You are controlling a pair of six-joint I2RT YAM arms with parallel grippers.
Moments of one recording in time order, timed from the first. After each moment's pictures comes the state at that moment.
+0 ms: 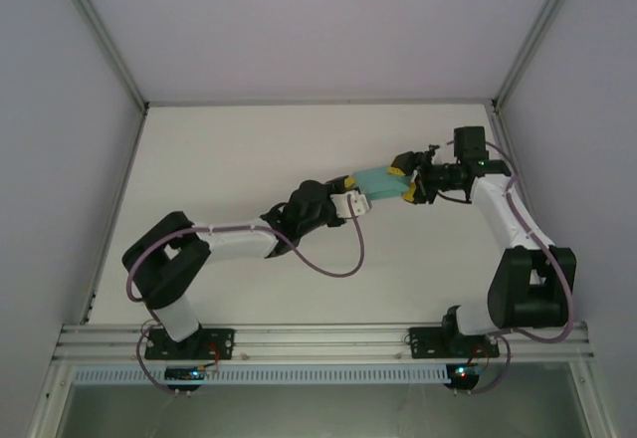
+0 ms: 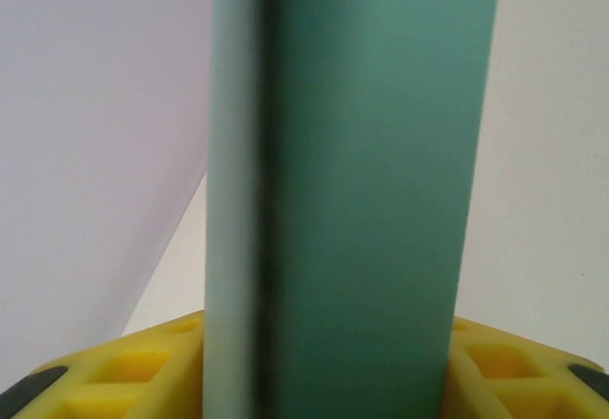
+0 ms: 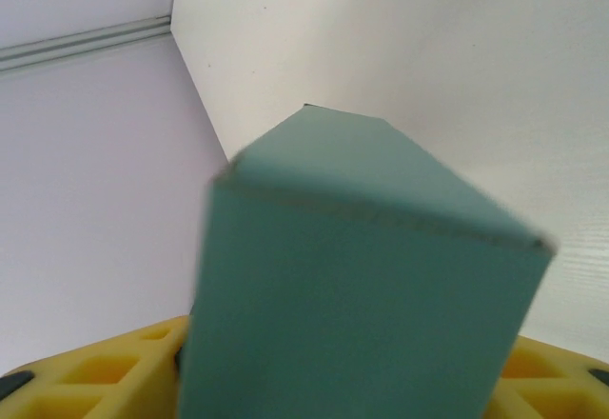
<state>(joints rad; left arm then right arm) -0.93 1.69 0.91 0.50 -0.07 0.66 0.00 1.41 1.09 -0.65 -0.90 0.85</state>
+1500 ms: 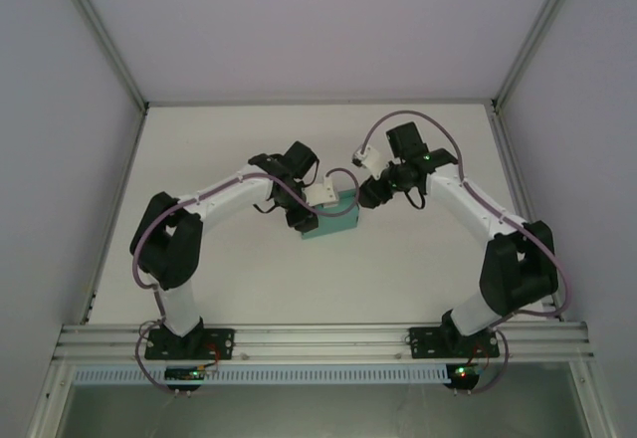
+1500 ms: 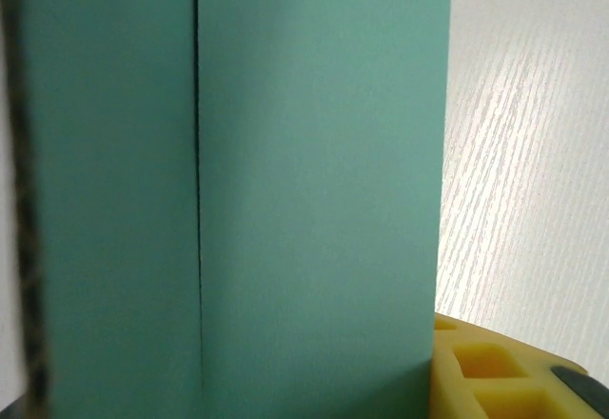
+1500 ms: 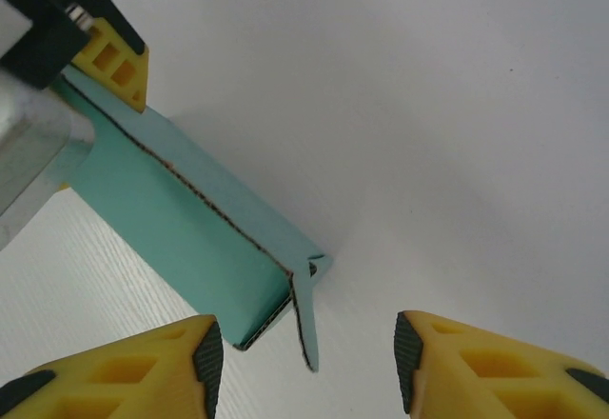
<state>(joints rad) -0.70 1.81 1.38 -0.83 0.24 0.59 0.38 1.55 1.23 -0.71 -0.39 -0.44</state>
